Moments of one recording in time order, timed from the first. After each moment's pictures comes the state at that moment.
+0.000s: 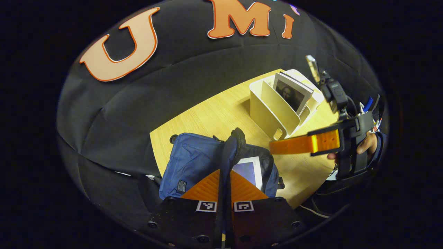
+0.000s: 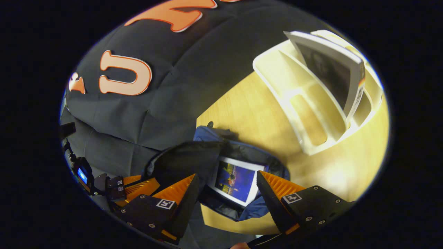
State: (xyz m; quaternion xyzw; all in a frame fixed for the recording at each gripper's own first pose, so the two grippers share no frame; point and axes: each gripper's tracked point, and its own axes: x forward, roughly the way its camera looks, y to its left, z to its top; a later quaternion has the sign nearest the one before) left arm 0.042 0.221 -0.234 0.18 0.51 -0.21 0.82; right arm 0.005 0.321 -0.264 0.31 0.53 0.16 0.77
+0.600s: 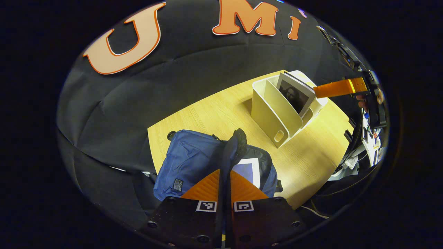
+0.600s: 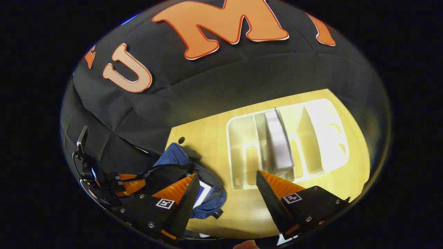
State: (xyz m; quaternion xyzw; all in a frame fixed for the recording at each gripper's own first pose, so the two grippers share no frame) left arm 0.045 0.219 -0.248 0.15 0.52 -0.19 0.82; right arm 0.072 0.183 -0.204 0.12 0.52 0.13 0.84
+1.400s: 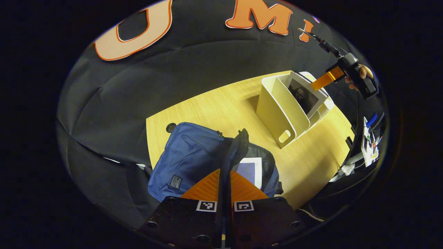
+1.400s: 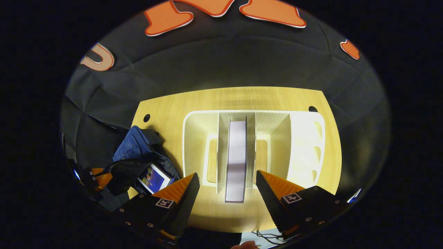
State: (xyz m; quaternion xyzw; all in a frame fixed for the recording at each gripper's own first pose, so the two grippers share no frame) left arm 0.049 0.229 -0.274 0.12 0.54 -0.17 0.81; right arm 0.129 0.138 -0.280 0.01 0.65 0.12 0.75
